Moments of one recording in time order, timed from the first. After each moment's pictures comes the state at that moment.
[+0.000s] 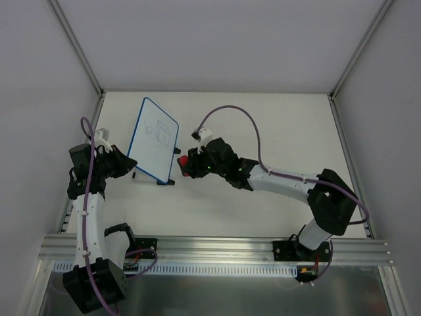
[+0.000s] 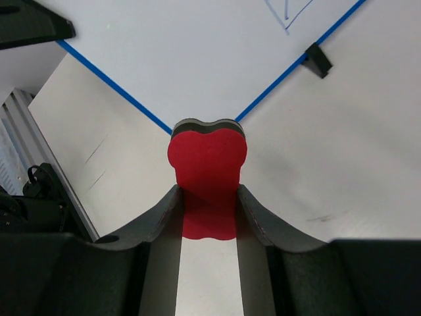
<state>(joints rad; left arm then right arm) 0.35 0.83 0.68 -0.51 0.60 -0.25 1.01 1.66 1.07 0.13 -0.07 0.43</state>
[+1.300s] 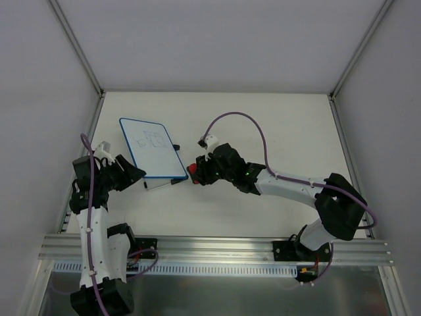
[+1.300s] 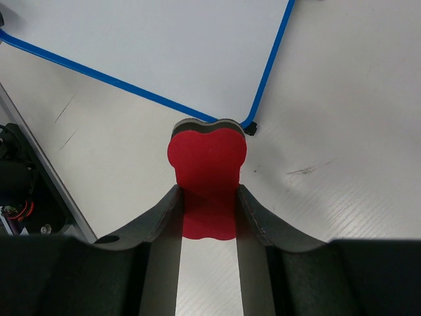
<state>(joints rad) 0.35 0.67 0.62 -0.68 0.62 -0.39 0.97 1.55 0.95 0.07 -0.08 0.38</state>
